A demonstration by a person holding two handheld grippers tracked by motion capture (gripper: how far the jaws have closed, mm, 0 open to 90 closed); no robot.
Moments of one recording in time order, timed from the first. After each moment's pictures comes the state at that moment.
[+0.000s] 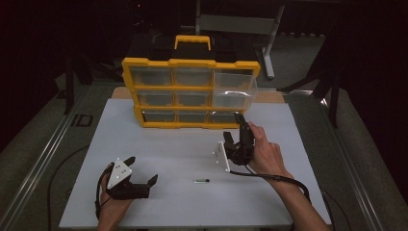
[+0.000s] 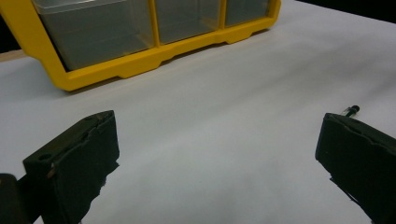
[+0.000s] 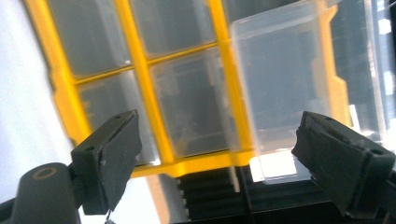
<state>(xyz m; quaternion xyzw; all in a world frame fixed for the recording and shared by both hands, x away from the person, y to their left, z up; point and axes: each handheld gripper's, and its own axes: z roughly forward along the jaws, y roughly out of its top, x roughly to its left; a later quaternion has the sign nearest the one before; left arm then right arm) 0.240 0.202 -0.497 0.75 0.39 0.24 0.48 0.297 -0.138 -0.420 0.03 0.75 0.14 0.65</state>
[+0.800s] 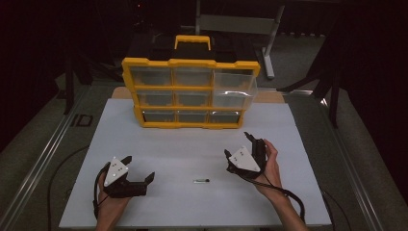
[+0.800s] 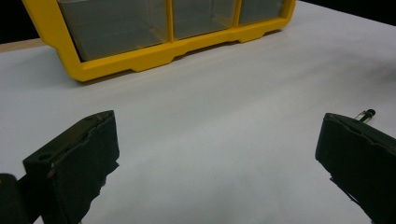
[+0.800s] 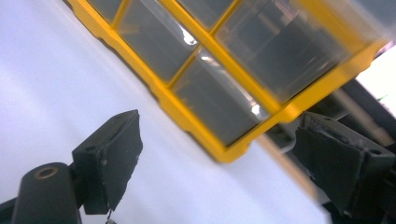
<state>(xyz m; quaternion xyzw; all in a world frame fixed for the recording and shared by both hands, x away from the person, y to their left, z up) 0.244 0.209 -0.501 0.74 0.41 0.24 0.48 0.283 -0.179 -0.452 0.24 0.78 0.34 0.47</state>
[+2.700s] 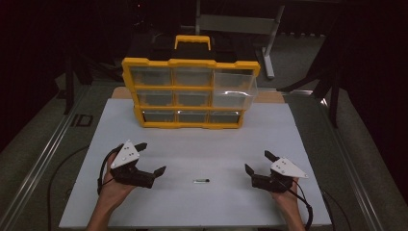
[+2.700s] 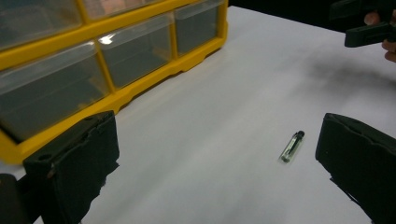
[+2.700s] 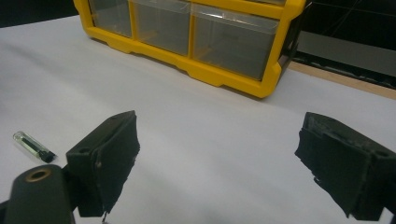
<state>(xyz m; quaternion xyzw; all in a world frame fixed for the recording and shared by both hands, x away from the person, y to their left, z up) 0.272 0.177 -0.437 0.80 0.29 0.19 0.48 0.261 -0.265 -0.490 0.38 0.73 0.49 0.30</state>
